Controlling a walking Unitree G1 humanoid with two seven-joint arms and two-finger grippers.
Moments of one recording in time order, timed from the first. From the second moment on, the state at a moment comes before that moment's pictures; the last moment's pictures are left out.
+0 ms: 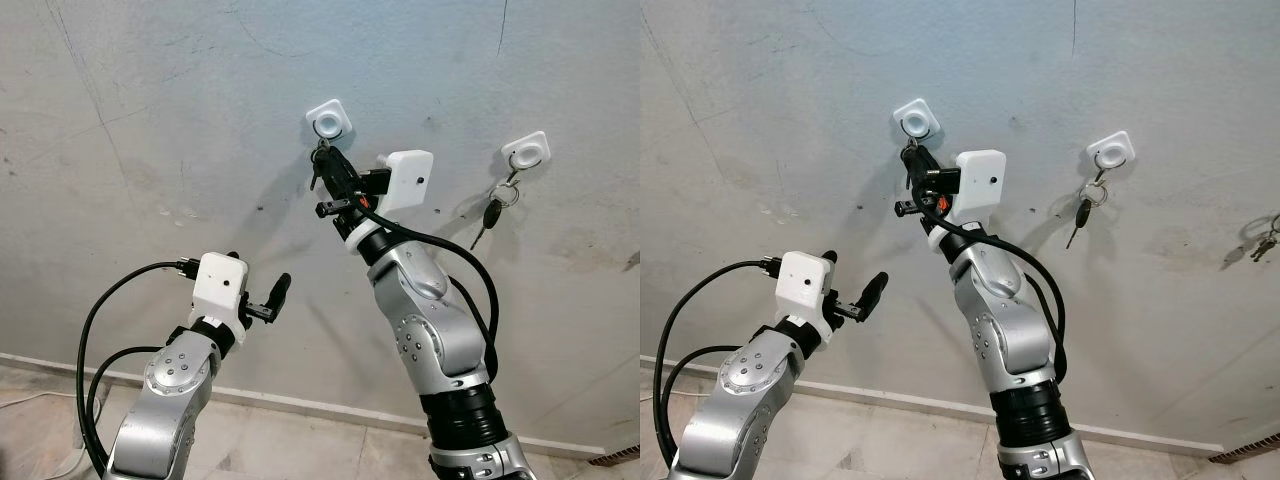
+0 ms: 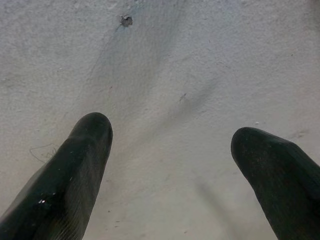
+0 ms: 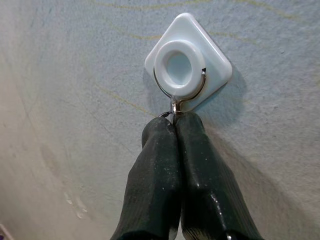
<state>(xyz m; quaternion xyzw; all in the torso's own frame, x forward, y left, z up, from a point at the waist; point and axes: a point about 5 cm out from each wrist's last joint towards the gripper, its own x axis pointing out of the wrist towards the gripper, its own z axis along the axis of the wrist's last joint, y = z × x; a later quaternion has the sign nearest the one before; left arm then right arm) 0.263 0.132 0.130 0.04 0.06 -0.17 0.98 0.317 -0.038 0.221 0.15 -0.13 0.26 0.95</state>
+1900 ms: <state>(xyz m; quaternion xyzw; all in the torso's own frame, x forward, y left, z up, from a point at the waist) 0.263 0.133 0.128 0.04 0.06 -0.17 0.98 0.317 -0.050 0.202 0.05 -0.07 0.17 0.98</state>
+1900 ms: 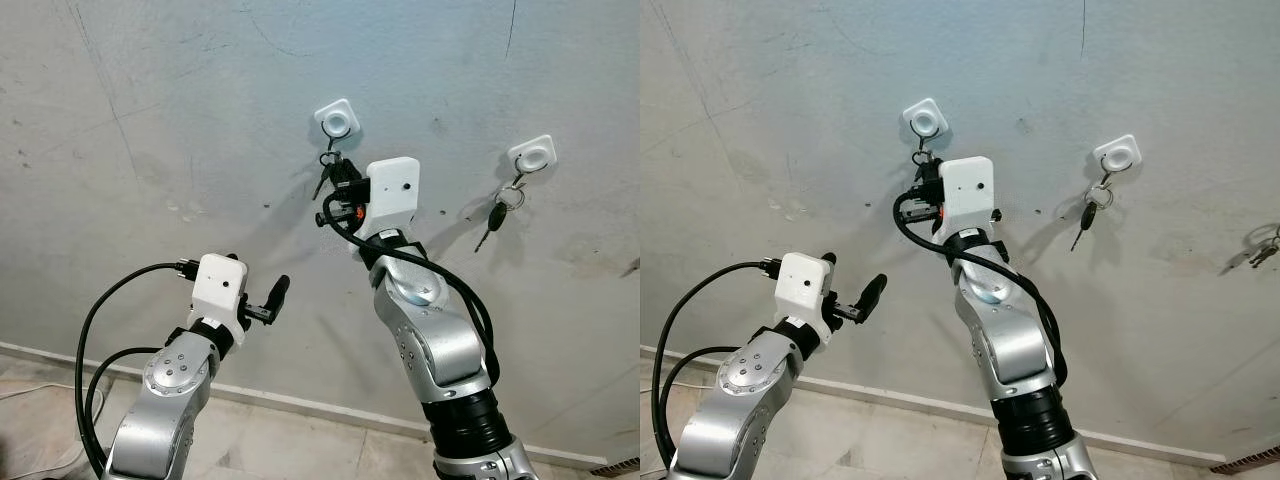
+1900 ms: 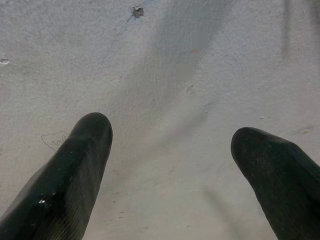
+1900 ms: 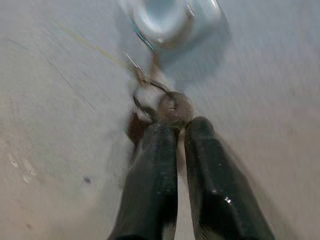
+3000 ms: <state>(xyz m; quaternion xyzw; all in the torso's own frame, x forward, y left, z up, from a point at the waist) 0.274 0.120 0.165 0.04 -0.01 -0.19 0.98 0.272 -0.115 0.135 -0.02 0.00 0.14 0.99</state>
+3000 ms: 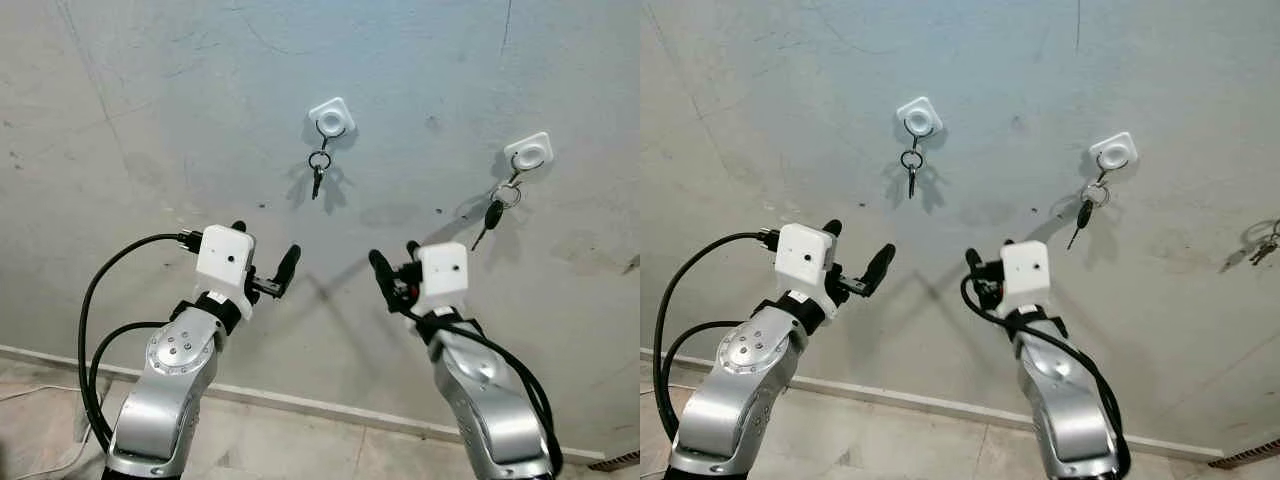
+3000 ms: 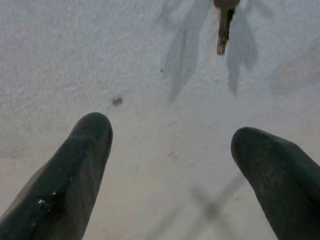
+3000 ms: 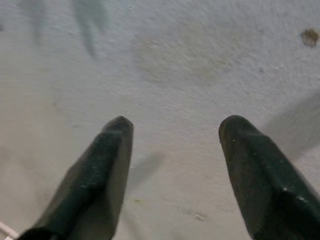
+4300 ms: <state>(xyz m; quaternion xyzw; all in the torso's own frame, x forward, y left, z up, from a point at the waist) 0.281 0.126 0.141 0.05 0.03 -0.16 0.99 0.239 -0.143 0.171 0.04 -0.03 0.13 0.99</state>
